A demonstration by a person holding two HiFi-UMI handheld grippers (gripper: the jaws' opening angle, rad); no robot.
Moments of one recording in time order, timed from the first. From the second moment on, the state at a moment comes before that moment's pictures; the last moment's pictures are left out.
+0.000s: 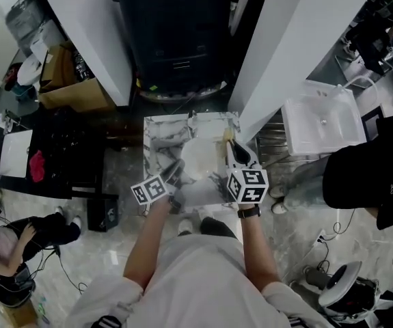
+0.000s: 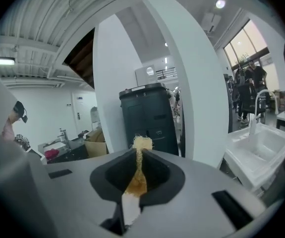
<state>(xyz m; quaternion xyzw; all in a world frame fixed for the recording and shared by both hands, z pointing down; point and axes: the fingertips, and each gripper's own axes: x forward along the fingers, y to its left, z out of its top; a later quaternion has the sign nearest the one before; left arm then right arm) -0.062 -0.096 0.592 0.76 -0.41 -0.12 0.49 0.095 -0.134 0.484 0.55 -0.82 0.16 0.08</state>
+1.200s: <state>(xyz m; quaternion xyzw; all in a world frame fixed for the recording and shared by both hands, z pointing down) -0.109 -0.116 0.463 0.78 -0.62 0.06 0.05 0.080 -0.138 0.442 0.57 -0.82 0.02 0.02</state>
